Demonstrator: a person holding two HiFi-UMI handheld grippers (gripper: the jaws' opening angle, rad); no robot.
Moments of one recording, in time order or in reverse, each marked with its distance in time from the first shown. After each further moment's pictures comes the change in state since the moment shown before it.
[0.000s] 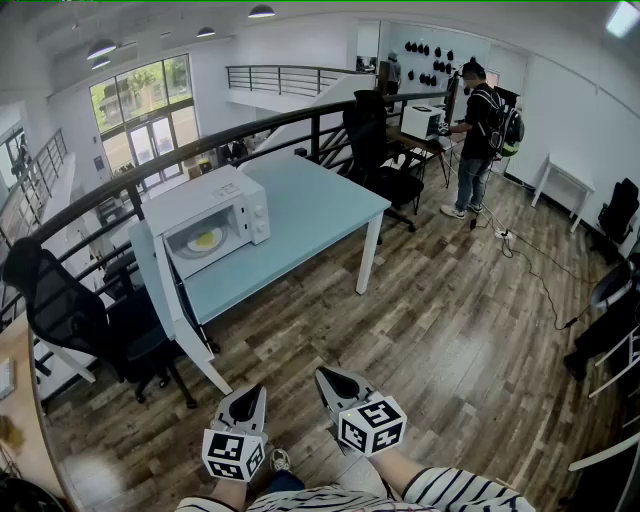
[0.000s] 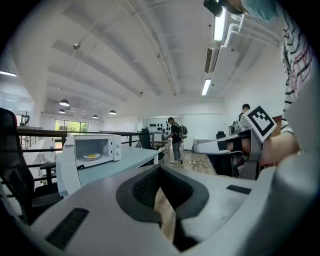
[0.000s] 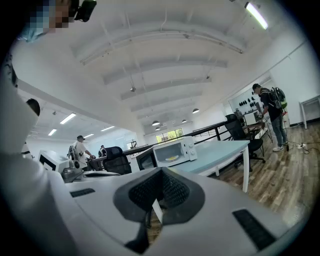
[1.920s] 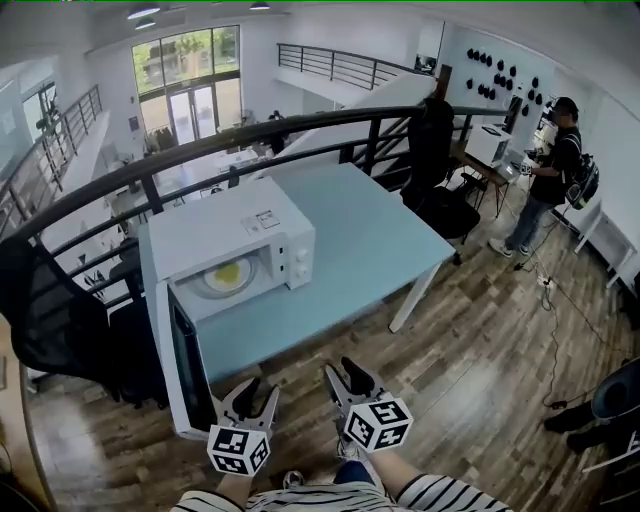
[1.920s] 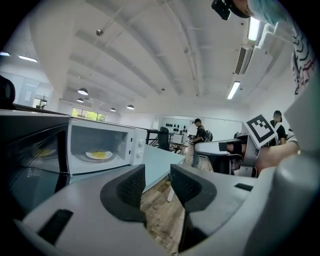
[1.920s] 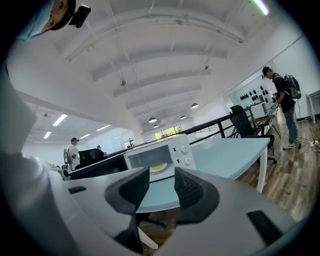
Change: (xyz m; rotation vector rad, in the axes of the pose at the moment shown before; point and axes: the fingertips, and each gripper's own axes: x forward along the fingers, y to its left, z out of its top) left arm 0.226 0.213 0.017 -0.183 0.004 0.141; right arm 0.297 -0.147 0.066 0.027 0.037 0.003
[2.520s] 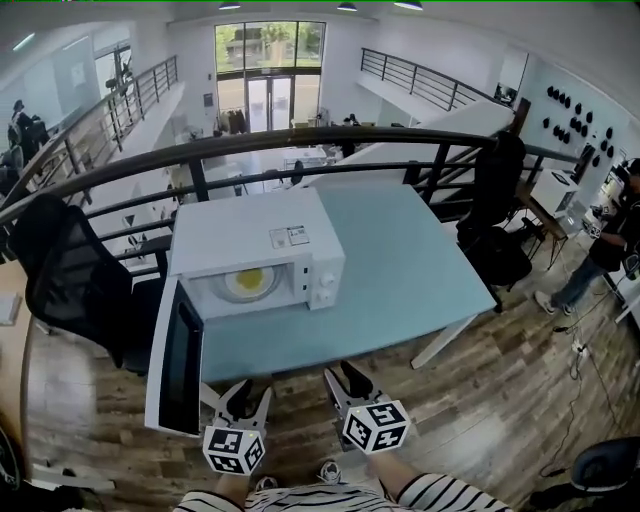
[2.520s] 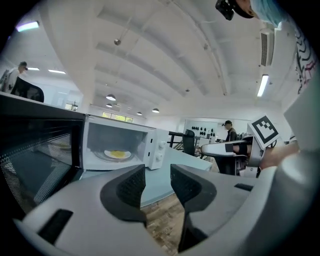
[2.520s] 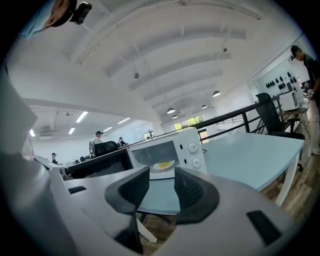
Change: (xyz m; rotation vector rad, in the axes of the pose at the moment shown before) left arm 0.058 0.023 0.001 -0.096 -0.037 0.317; right arm 0.082 -0.054 0.017 -0.068 0.121 0.258
